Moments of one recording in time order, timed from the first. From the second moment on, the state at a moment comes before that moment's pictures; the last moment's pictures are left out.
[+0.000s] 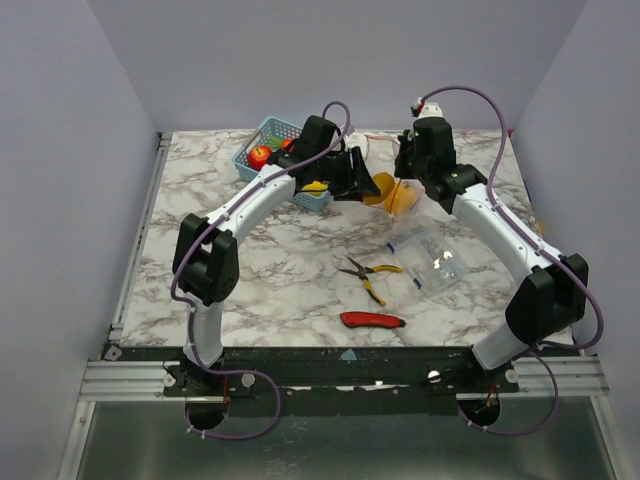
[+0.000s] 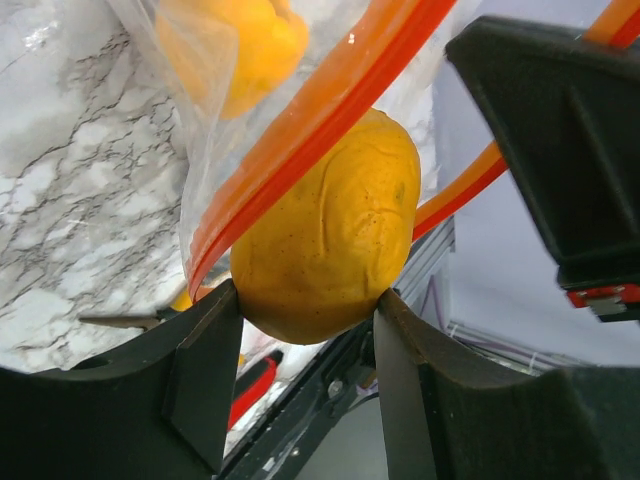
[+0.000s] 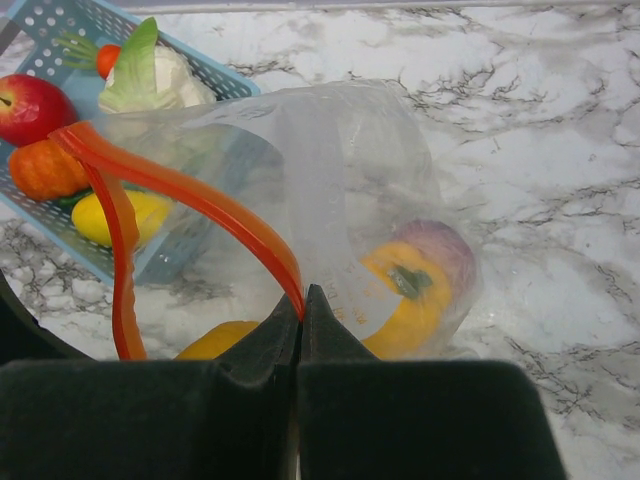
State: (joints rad) left arm -0.56 1.97 1.80 -0.49 0.58 -0.75; right arm 0.41 1.58 1.44 -0.33 0.22 0.25
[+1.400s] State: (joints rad) left arm -0.29 1.95 1.70 -0.44 0.39 -0.68; right arm 0.41 1.59 1.43 -0.32 0.20 0.26
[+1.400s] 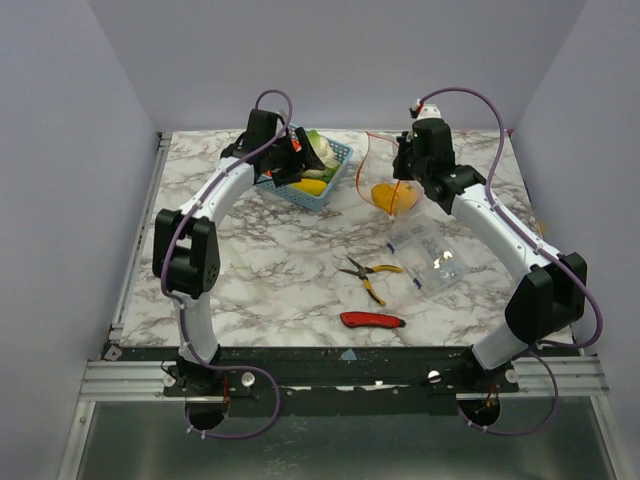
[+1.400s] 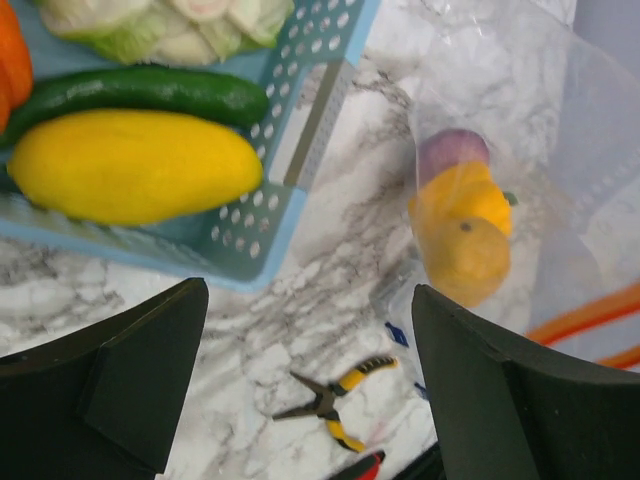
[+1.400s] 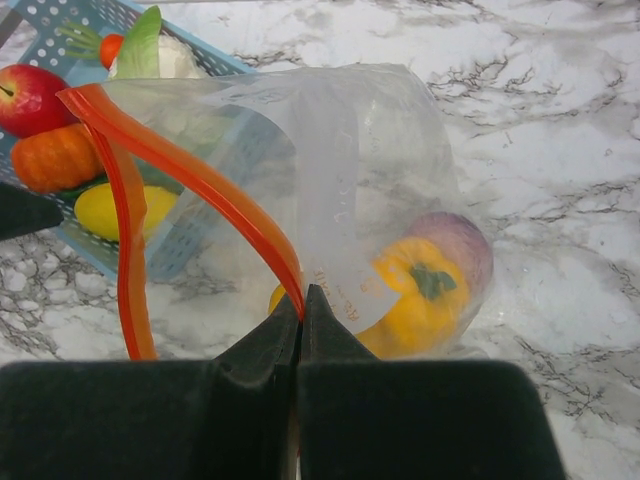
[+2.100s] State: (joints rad) left arm -0.27 2.20 1.90 -0.54 0.37 -0.57; right arm 0.41 1.63 1.43 -0.33 0.20 0.25
